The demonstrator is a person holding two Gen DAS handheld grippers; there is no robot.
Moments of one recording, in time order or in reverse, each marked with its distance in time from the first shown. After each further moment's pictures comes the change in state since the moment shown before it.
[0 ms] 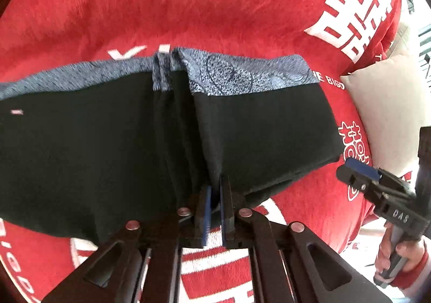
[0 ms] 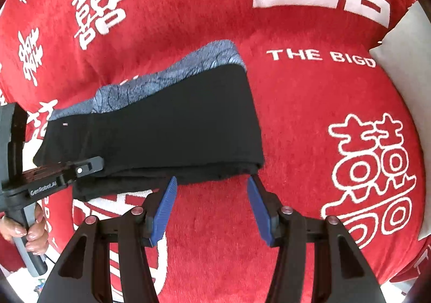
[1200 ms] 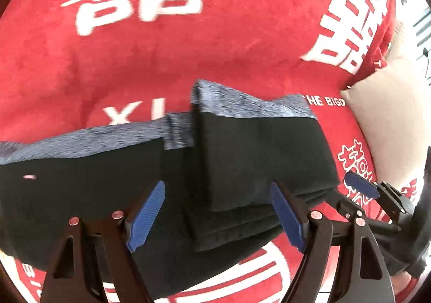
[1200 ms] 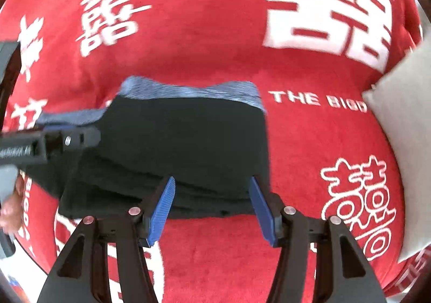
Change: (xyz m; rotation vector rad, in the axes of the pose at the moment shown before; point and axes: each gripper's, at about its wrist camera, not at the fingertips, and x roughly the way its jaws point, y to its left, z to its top) left arm -0.013 -0.022 0.054 0.080 -0.047 0.037; right arm 0.004 0.032 0.017 -0.081 -0.112 -0.134
